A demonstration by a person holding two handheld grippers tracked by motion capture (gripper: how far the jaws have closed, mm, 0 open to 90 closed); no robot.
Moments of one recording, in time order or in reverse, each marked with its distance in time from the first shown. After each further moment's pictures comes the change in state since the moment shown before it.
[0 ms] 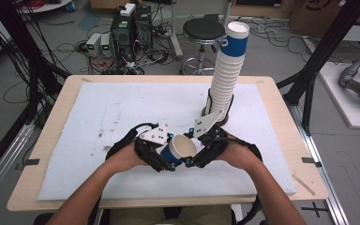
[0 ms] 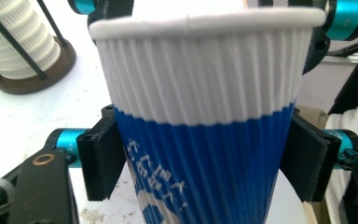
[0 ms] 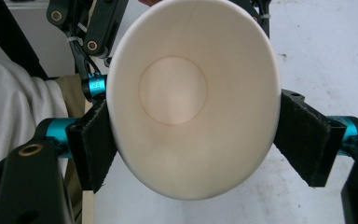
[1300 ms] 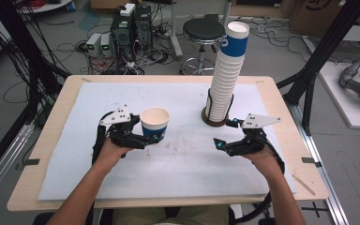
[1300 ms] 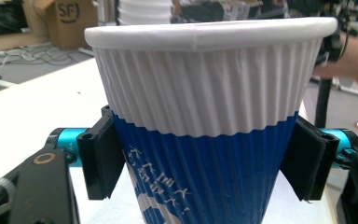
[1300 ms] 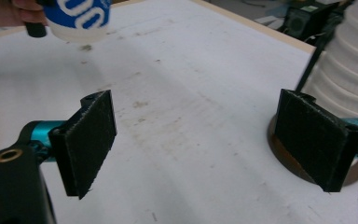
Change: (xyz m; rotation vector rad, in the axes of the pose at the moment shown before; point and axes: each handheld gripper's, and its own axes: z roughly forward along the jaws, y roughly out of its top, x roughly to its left) left arm 0.025 -0.044 -0.062 -0.421 0.294 -0.301; right arm -0.018 -0.100 -0.055 -0.306 -0.361 0.334
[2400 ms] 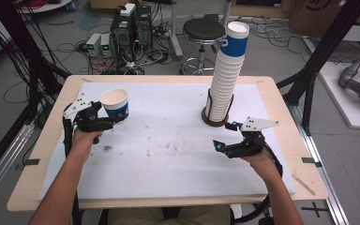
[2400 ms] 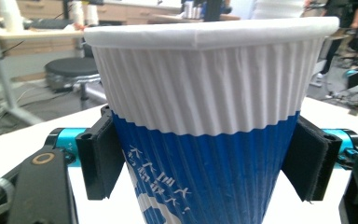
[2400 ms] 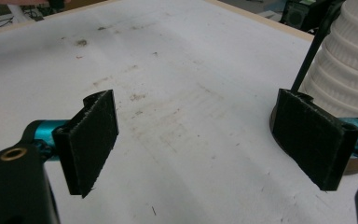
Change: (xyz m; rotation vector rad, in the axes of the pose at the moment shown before) left arm 0.079 -0.025 -0.071 -0.119 0.301 -0.034; right arm 0.000 -0.012 0.006 0.011 0.000 0.025
